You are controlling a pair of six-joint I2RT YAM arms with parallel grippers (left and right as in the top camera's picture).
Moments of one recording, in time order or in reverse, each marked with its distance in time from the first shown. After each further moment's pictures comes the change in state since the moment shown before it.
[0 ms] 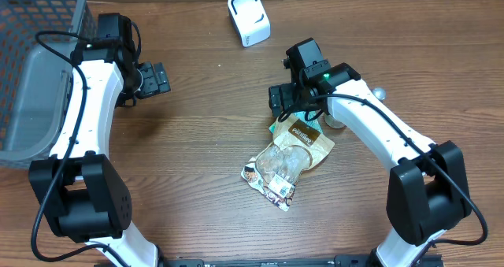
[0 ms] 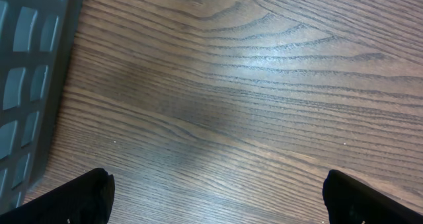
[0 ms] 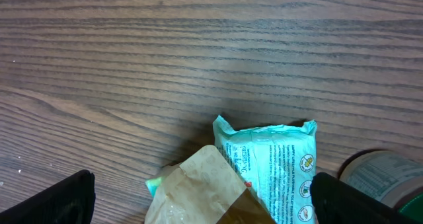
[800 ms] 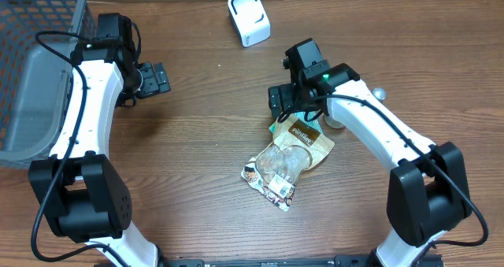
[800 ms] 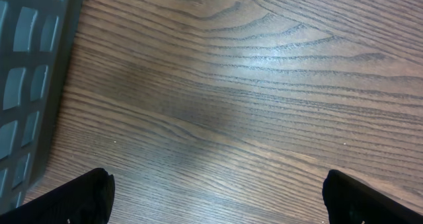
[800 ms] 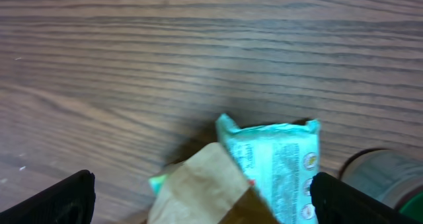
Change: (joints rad) left arm 0.000 0.000 0.000 0.000 0.000 0.000; right arm 0.012 -0.006 -0.002 -0.001 0.002 0.000
